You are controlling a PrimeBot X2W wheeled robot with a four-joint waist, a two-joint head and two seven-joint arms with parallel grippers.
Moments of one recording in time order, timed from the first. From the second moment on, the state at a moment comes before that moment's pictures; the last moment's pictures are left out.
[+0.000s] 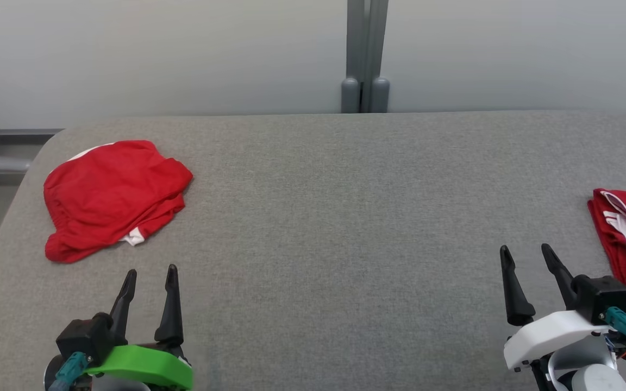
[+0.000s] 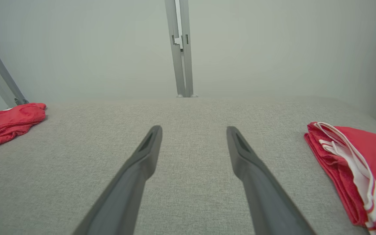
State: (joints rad) left arm -0.04 0.08 -0.06 0.30 -0.35 -0.13 -0.26; right arm 0.01 -0.06 -0.05 0.13 0.13 0.13 -0.12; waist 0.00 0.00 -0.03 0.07
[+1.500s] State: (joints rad) left arm -0.23 0.08 -0.08 0.45 -0.39 -0.13 -0.24; right arm -0.04 -0.07 0.06 0.17 0.15 0.13 -0.15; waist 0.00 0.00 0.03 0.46
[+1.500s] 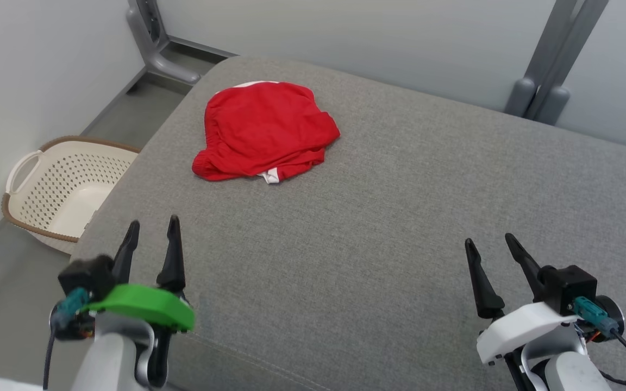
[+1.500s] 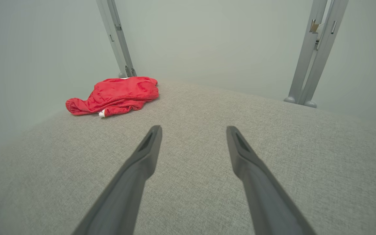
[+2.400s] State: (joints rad) left arm -1.00 0.25 0.03 1.05 -0.68 -0.04 0.06; right arm -0.21 -0.19 0.18 -0.16 0.12 0.13 0.00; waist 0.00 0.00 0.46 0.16
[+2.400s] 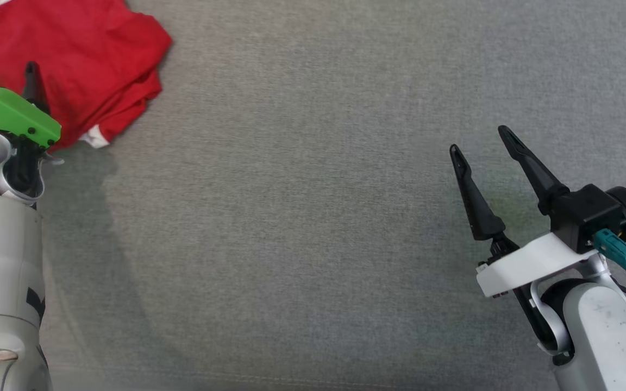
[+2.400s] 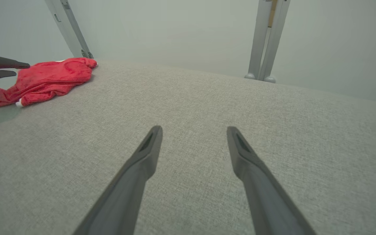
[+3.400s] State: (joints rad) left arm -1.06 0.24 -0.17 0.90 -0.54 -0.08 -0.02; right arm -0.18 -0.11 0.18 0.01 0.17 0.13 -0.08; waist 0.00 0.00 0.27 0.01
